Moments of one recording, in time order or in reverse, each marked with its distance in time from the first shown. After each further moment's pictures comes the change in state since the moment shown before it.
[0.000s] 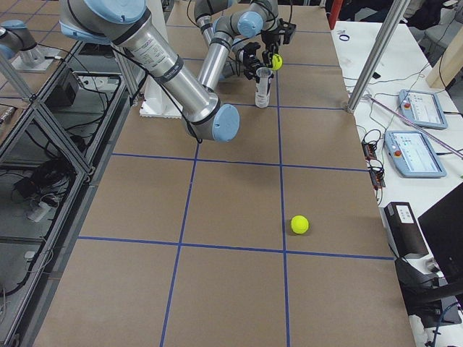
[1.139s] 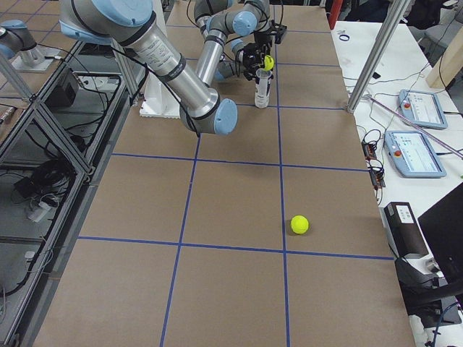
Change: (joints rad) left arm 0.002 -0.004 0.000 0.013 0.000 0.001; right arm -0.084 0.023 -0.027 -0.029 -0.053 0.011
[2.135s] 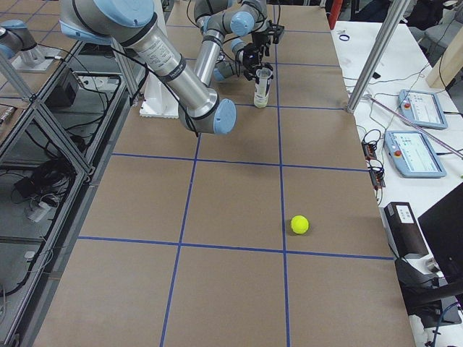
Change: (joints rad) left arm 0.000 0.000 -0.001 0.001 0.000 0.000; right arm -0.021 0.000 0.007 -0.011 -0.039 -0.009
